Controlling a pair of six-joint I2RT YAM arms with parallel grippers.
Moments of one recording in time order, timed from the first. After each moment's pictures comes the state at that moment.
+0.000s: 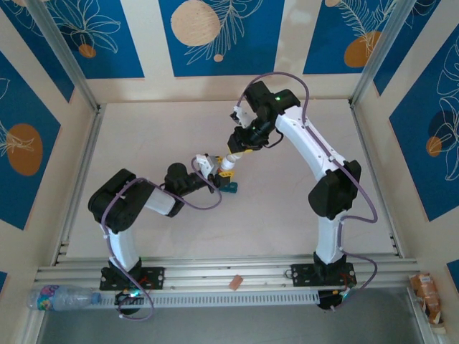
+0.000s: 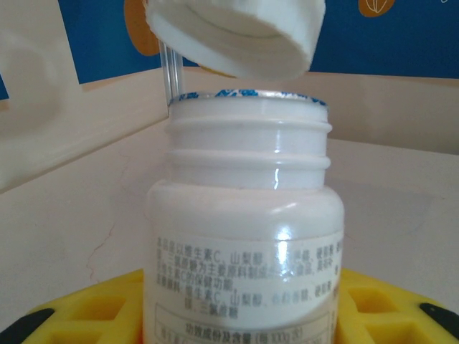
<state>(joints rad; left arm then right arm) -0.56 1.85 0.60 1.27 0.57 0.01 0.50 1.96 2.07 -1.40 -0.46 0.15</state>
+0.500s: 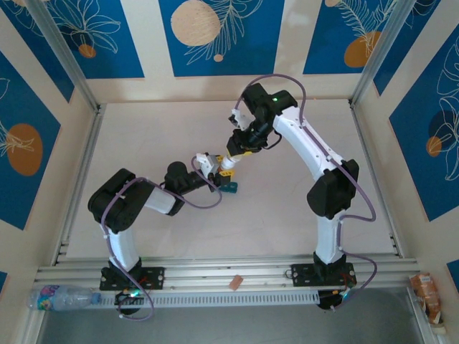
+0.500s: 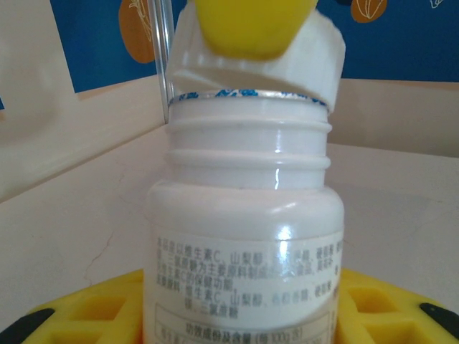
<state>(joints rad) -0.55 1.85 0.62 1.27 0.59 0.02 0.52 1.97 2.07 -1.41 -0.46 0.14</state>
